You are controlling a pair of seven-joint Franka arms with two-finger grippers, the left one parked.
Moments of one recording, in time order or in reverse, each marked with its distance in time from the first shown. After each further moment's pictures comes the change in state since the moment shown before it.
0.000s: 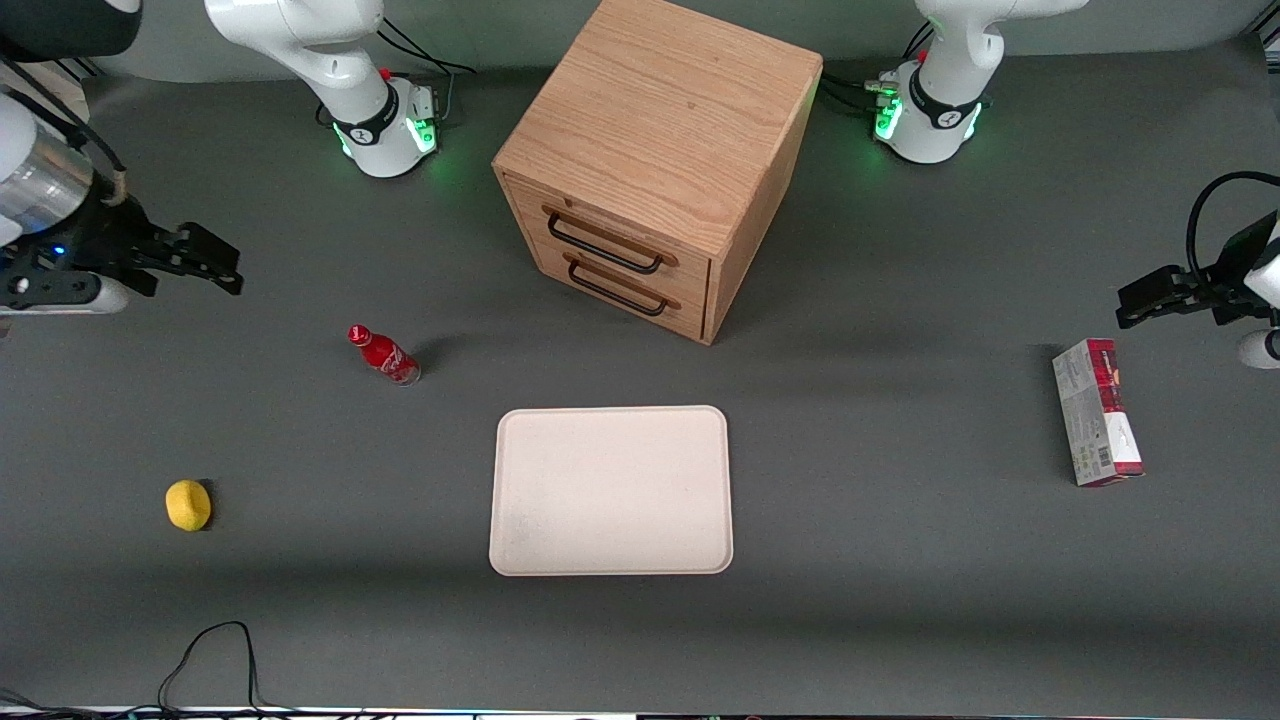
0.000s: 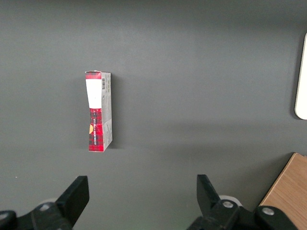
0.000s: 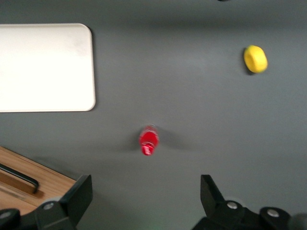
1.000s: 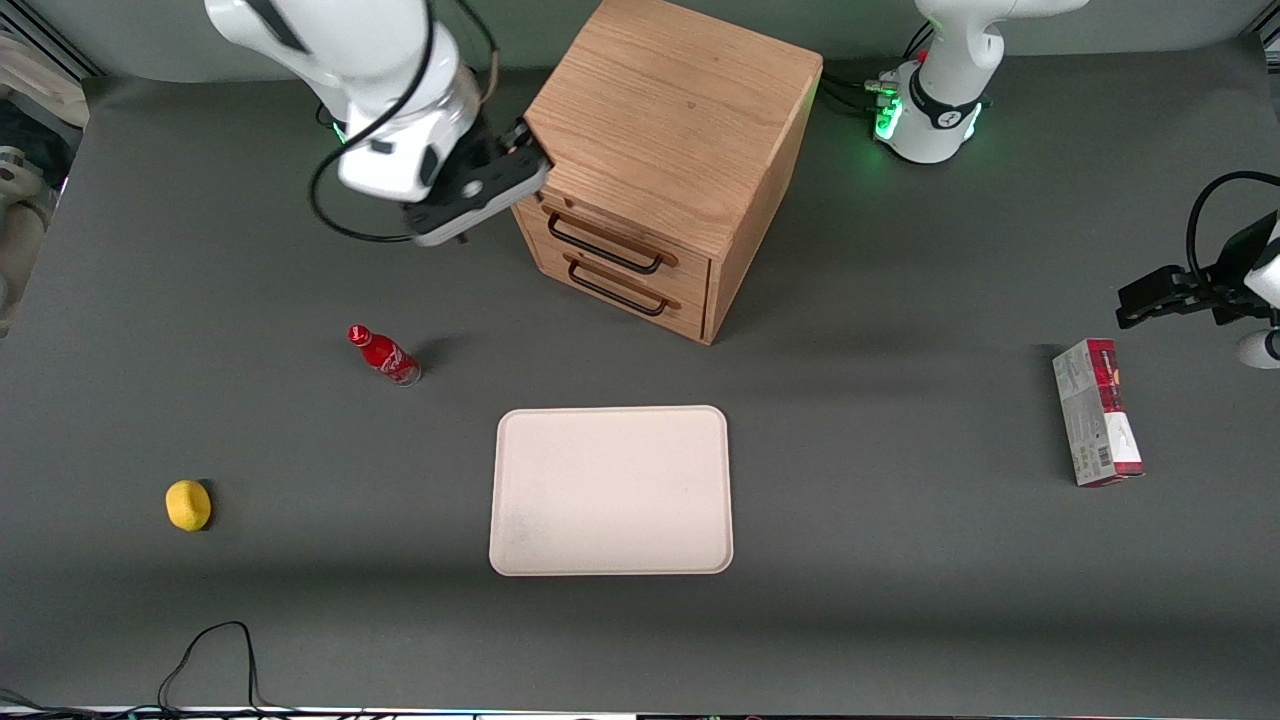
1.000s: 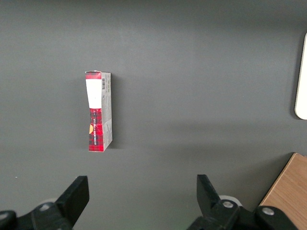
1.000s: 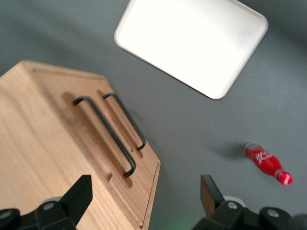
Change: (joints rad) arm 0.011 0.165 0.564 0.120 0.003 0.003 -0.021
